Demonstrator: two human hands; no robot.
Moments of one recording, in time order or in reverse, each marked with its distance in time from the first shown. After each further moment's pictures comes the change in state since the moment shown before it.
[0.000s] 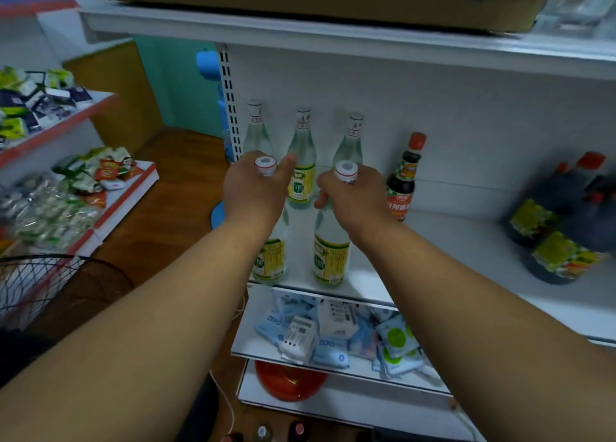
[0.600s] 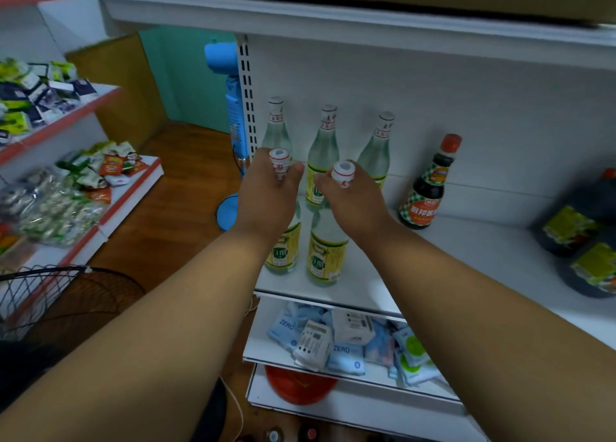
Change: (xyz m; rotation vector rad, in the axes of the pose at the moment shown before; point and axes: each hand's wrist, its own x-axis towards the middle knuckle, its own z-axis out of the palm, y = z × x) left_hand 0.027 -0.040 0.002 -0.202 -0.131 0.073; right_hand 0.033 0.023 0.051 -0.159 -0.086 -0.060
